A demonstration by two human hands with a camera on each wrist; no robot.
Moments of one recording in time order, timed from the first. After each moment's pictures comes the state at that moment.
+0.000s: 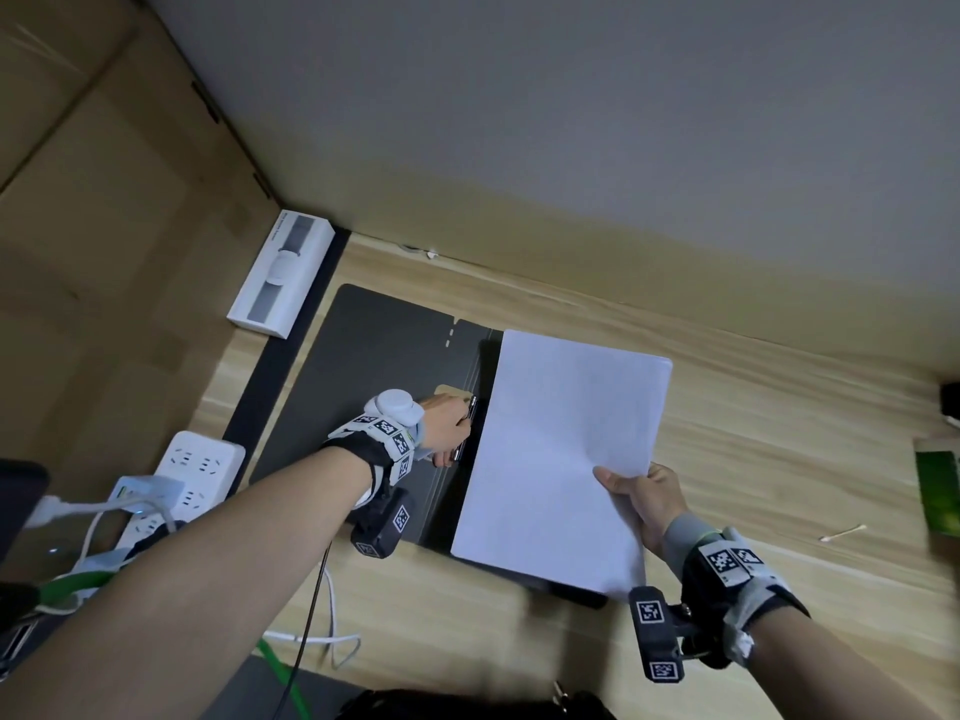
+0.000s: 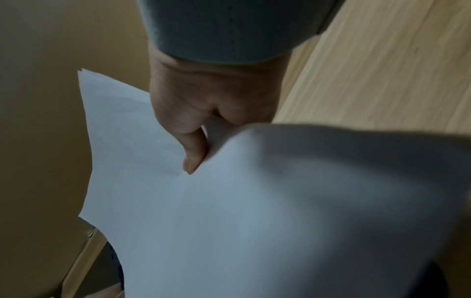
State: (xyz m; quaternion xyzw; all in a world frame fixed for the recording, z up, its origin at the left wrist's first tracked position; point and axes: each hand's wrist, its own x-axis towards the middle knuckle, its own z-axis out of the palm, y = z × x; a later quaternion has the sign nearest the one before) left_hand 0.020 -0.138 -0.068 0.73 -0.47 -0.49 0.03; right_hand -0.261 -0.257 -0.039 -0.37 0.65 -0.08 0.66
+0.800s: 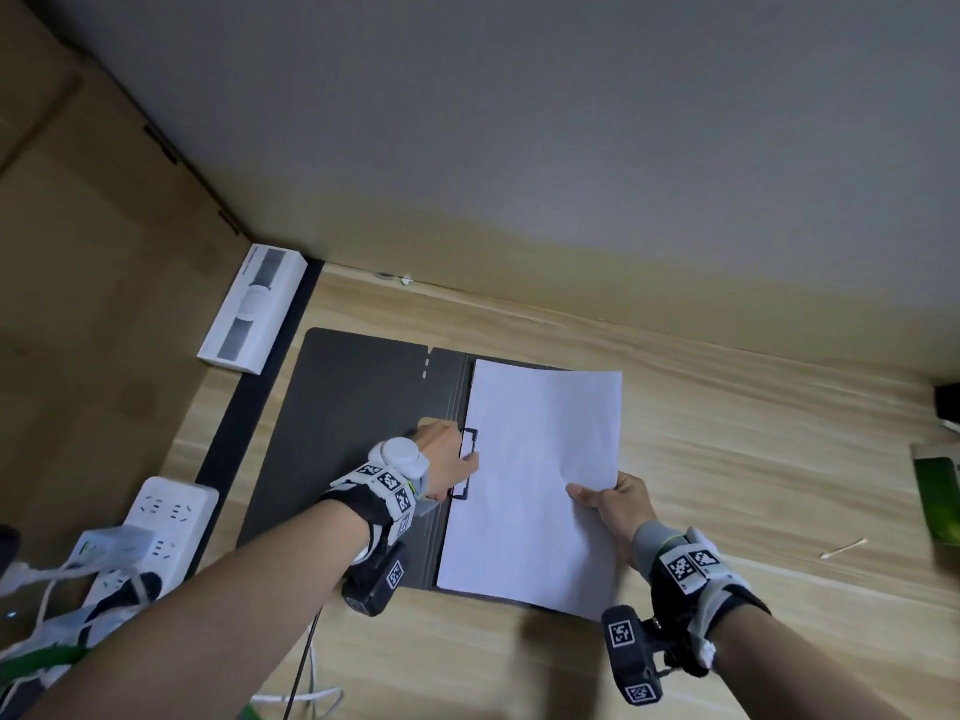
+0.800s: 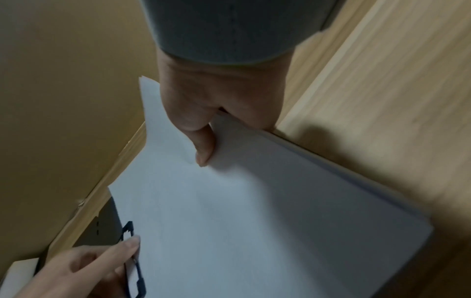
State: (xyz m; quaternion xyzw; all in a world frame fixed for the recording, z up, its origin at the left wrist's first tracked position) left_hand -0.013 -0.158 -0.054 0.81 -0.45 -0.38 -0.01; right_hand -0.249 -0.272 -0.069 -0.42 0.65 -0.04 0.64
